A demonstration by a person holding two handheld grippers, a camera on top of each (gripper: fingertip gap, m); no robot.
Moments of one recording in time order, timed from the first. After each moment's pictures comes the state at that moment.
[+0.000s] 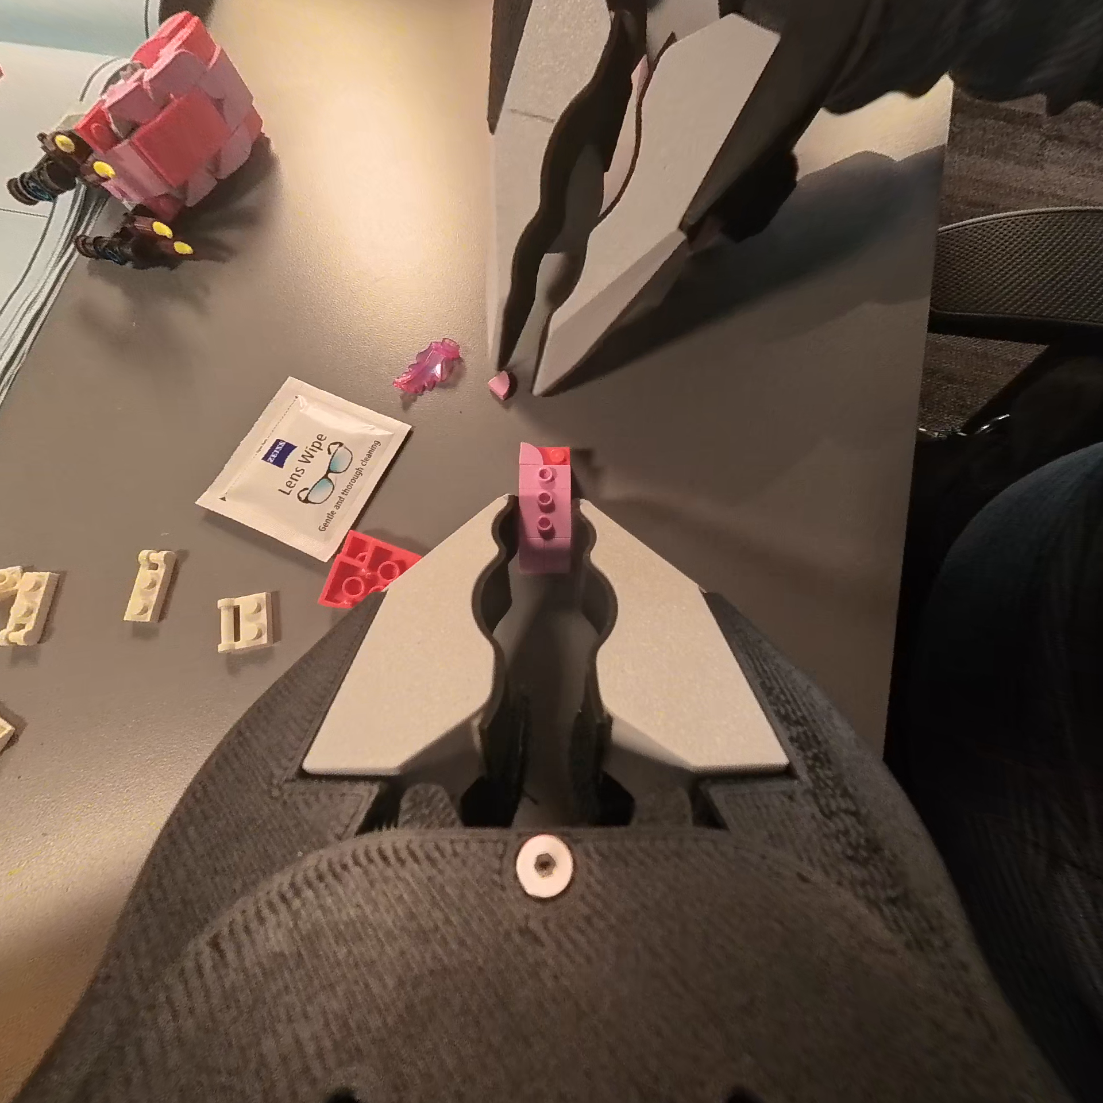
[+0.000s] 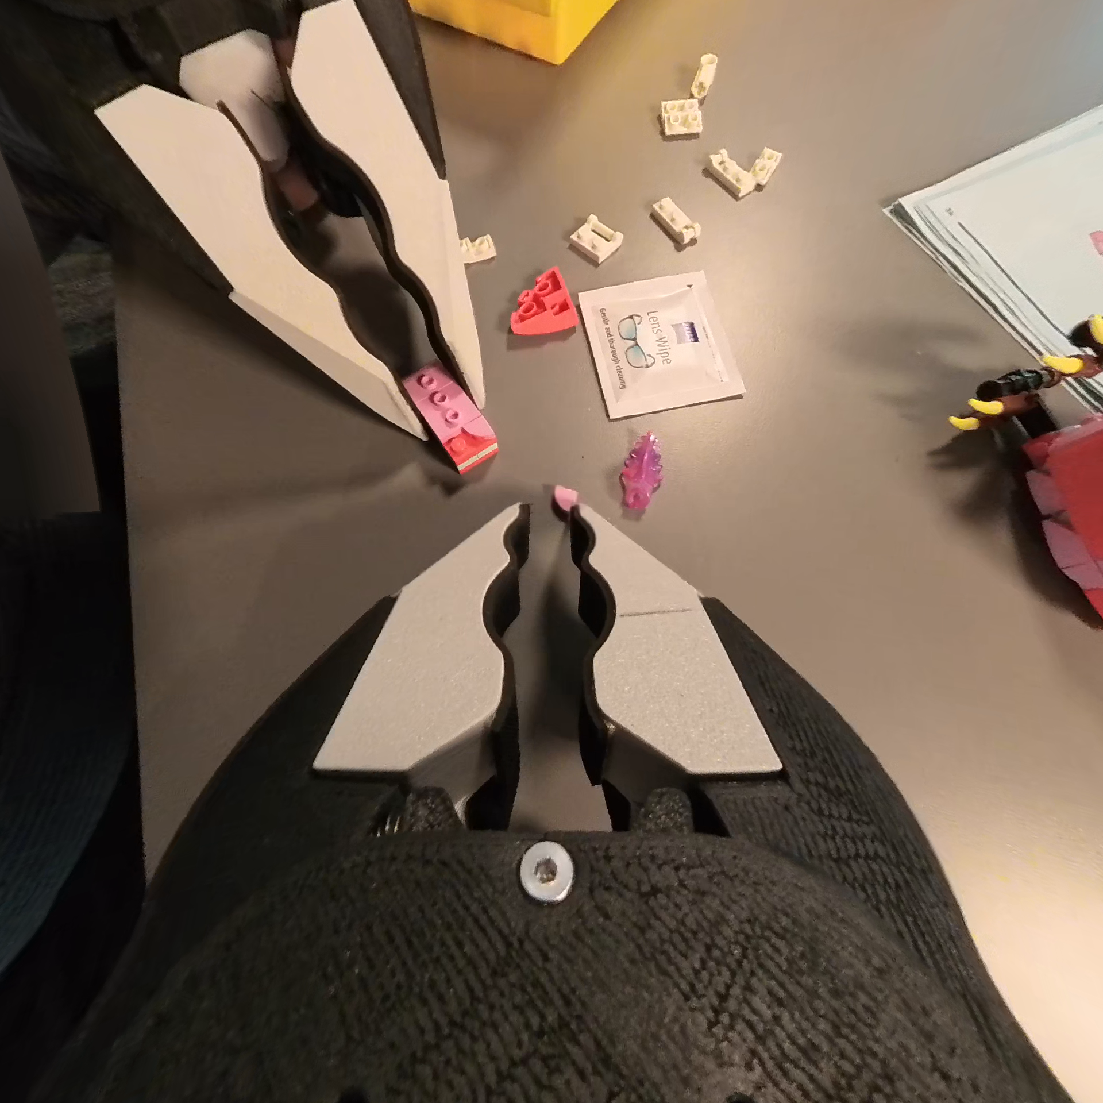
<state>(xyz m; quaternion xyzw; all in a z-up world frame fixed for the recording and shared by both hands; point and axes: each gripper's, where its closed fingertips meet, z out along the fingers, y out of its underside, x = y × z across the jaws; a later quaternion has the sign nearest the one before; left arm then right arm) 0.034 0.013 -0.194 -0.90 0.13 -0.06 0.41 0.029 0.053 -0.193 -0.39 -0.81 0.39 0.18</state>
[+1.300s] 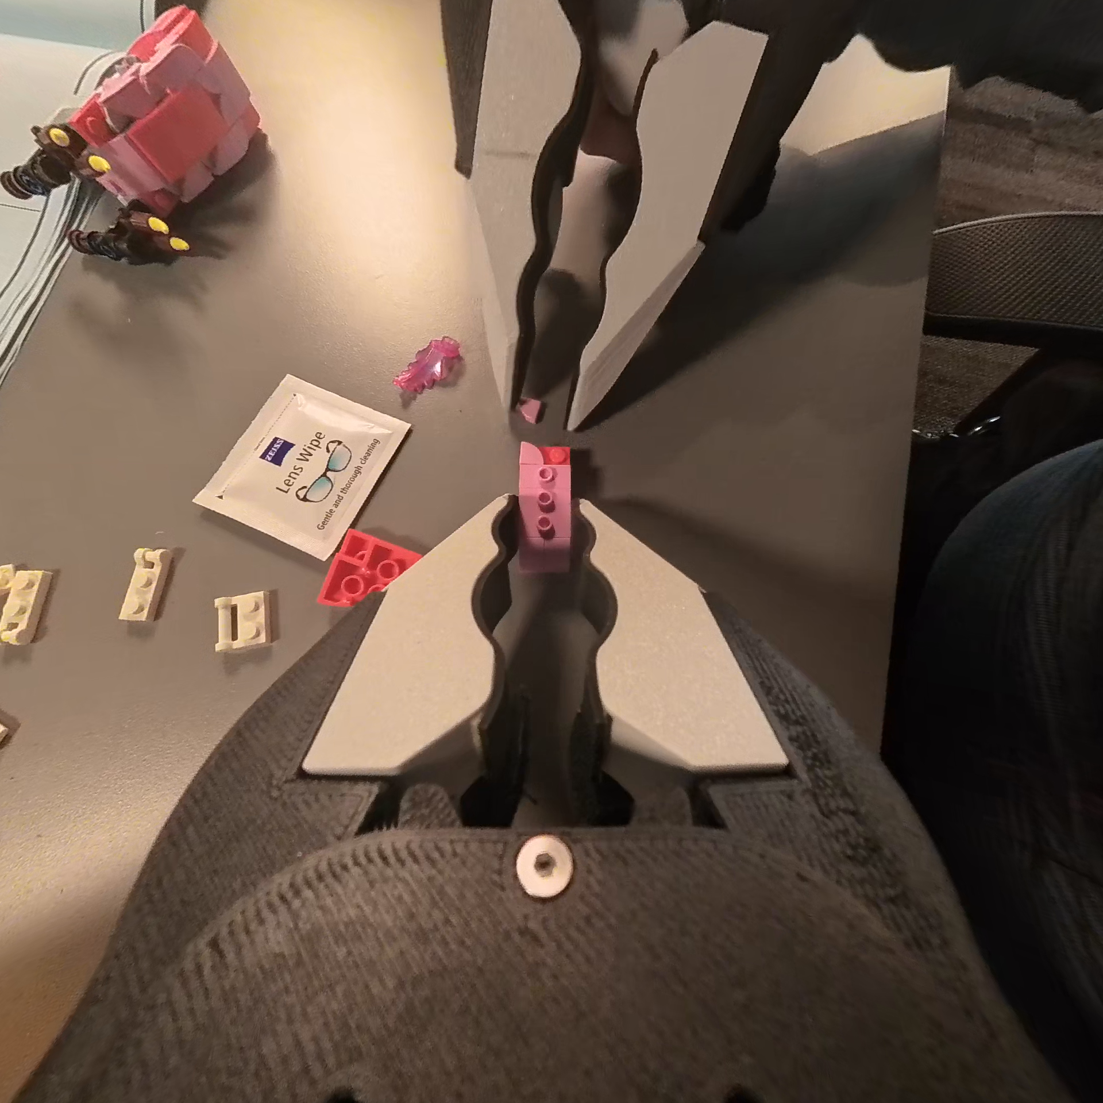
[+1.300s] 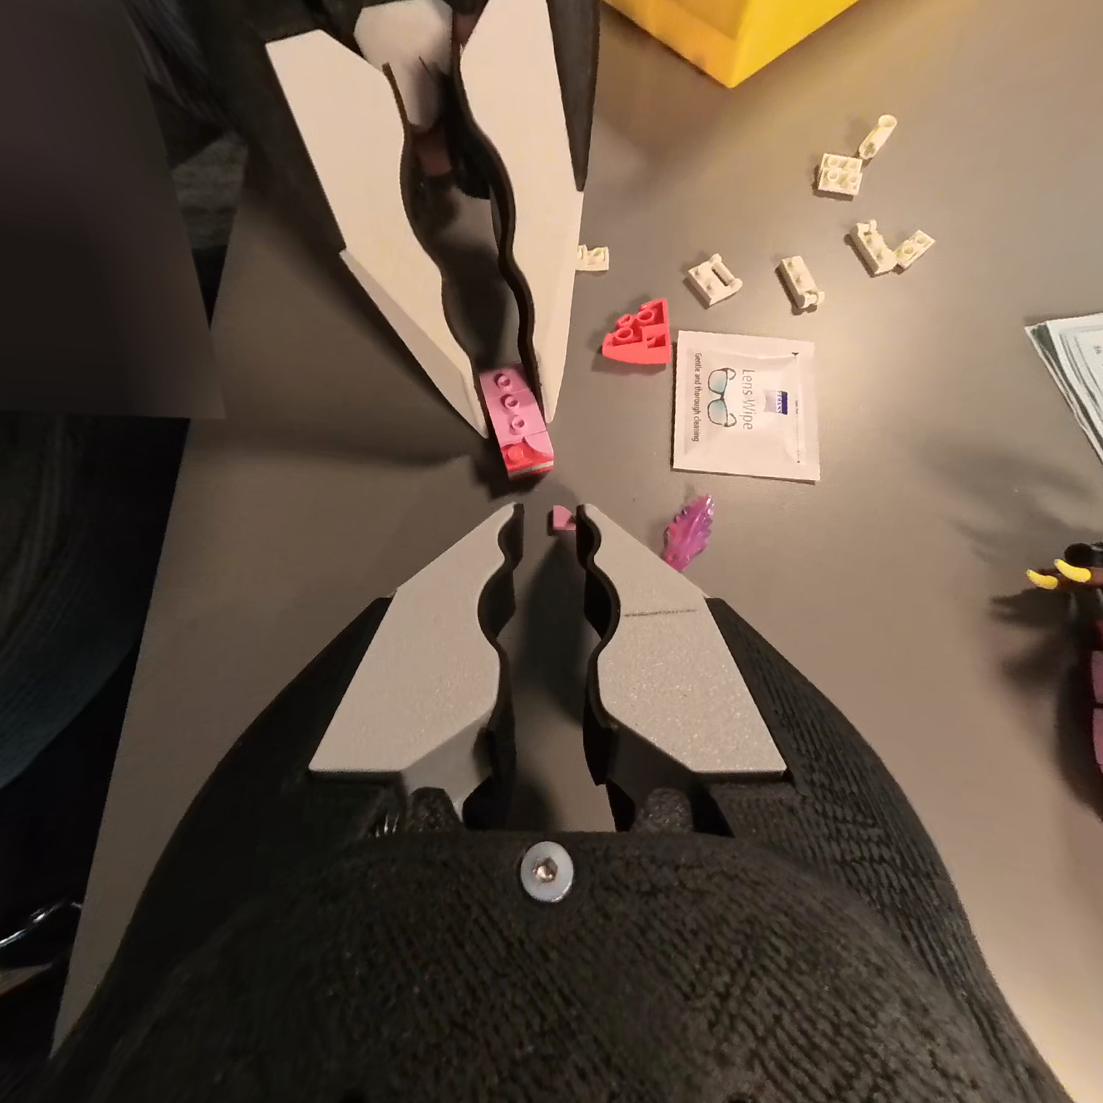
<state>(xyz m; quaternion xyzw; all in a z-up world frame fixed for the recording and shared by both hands) 0.033 0.012 -0.194 -0.90 0.13 -0.06 0.41 0.033 0.036 -0.193 -0.27 -0.87 0.40 0.13</state>
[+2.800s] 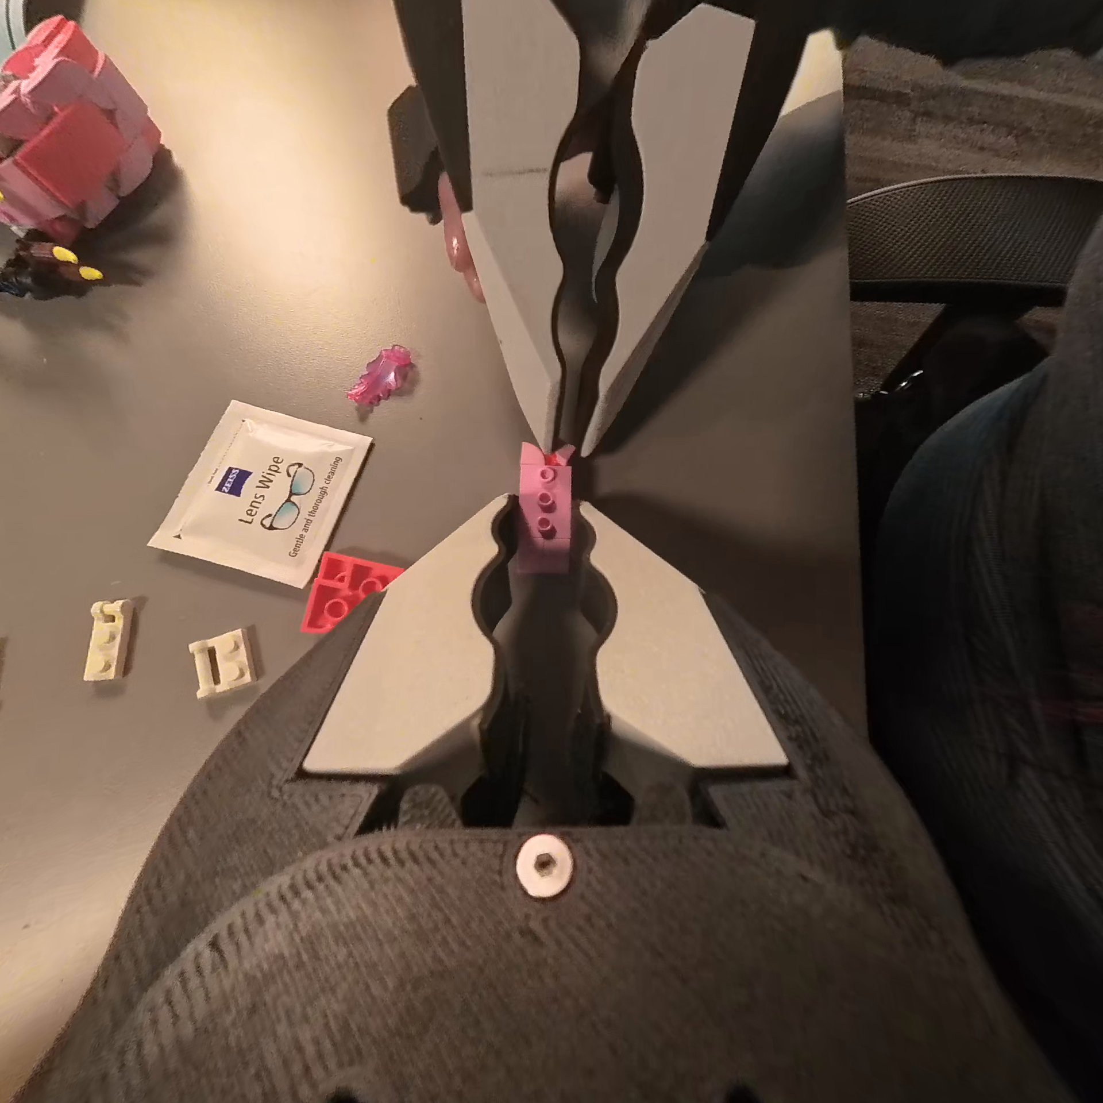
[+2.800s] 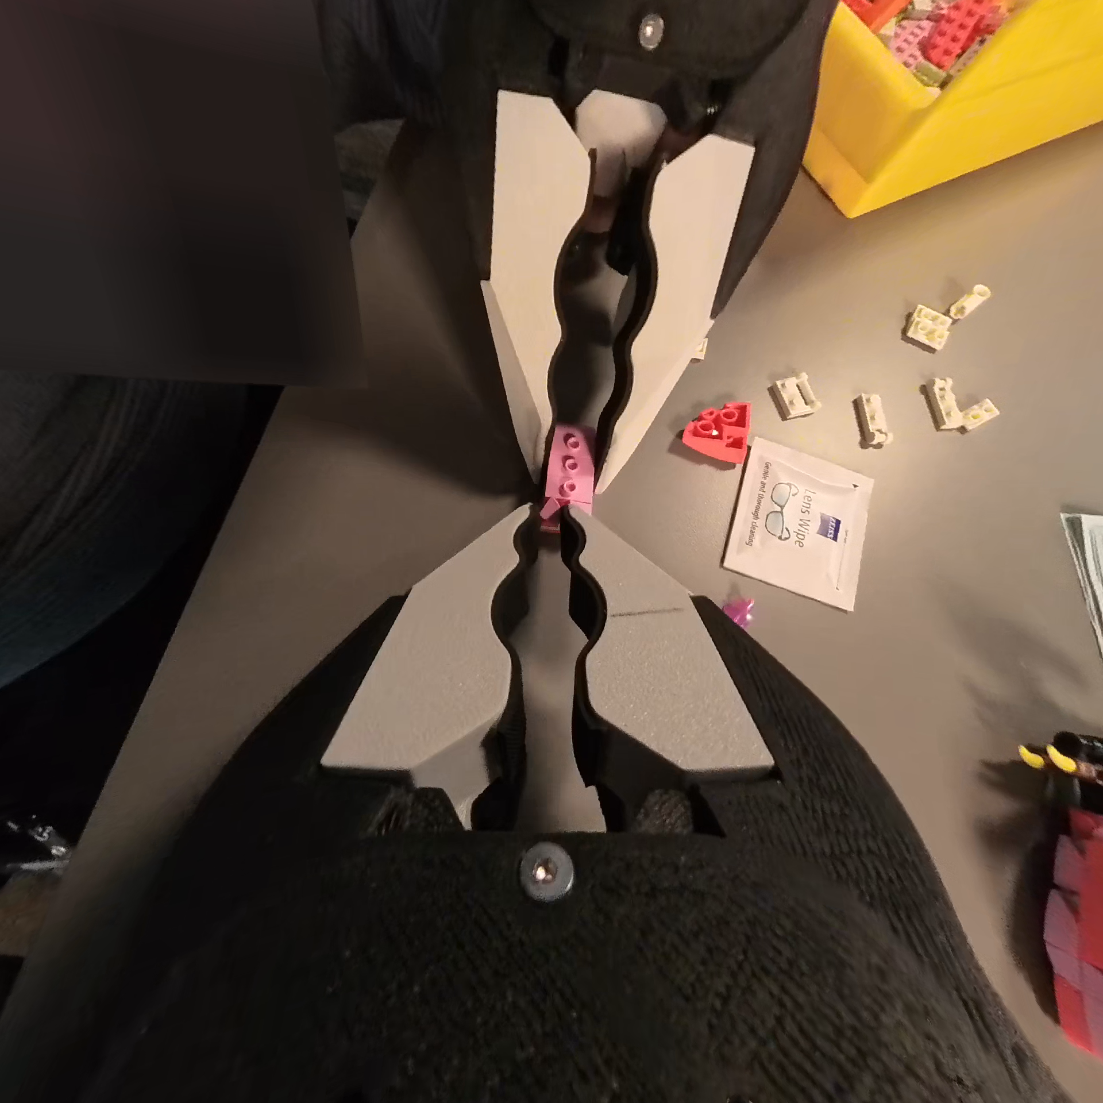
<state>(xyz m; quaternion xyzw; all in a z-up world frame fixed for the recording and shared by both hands) 0.041 0.008 -0.194 -0.89 0.19 -0.11 0.40 0.045 0.009 -0.183 -0.14 -0.89 0.40 0.13</state>
